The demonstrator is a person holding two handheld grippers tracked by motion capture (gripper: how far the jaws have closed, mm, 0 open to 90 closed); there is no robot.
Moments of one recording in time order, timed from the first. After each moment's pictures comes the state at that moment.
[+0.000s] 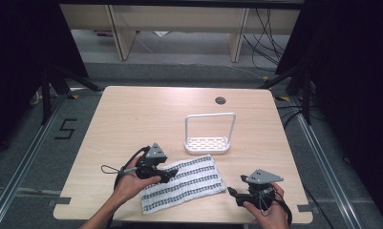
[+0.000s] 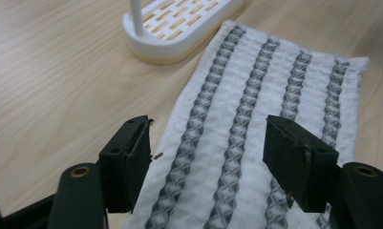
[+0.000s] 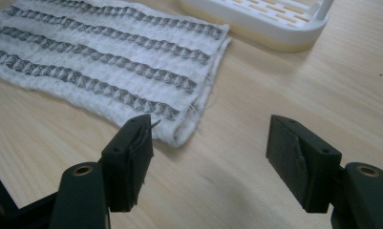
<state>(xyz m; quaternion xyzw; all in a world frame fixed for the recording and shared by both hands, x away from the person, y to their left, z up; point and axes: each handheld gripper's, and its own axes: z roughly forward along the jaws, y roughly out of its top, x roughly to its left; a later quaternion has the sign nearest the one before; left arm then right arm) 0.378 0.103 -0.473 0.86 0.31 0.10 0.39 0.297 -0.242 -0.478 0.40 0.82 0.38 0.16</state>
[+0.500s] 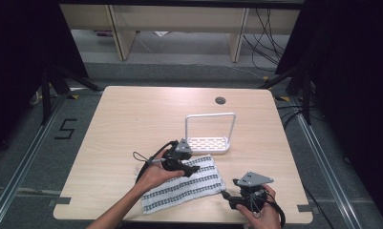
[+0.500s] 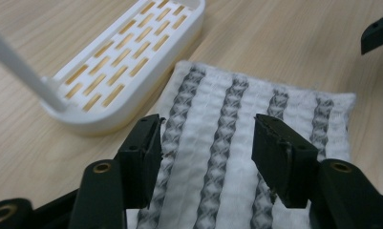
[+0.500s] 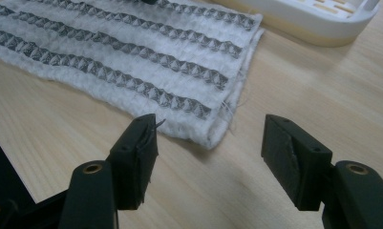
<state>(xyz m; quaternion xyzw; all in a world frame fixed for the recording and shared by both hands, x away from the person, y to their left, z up) 0.405 0.034 -0.476 0.88 0.25 0.08 0.39 0.296 -0.224 -0.486 0.38 0.84 0.37 0.14</state>
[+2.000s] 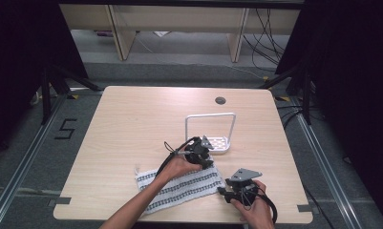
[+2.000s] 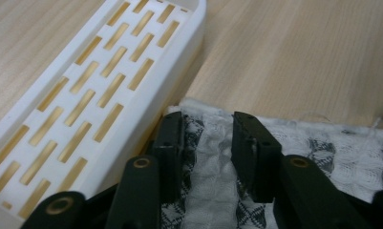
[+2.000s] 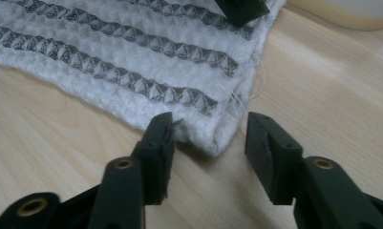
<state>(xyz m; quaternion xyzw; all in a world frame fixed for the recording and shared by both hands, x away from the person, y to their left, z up) 0.441 -0.022 -0.501 0.91 0.24 0.07 0.34 0.318 -0.212 -0.508 0.38 0.85 0.34 0.13</state>
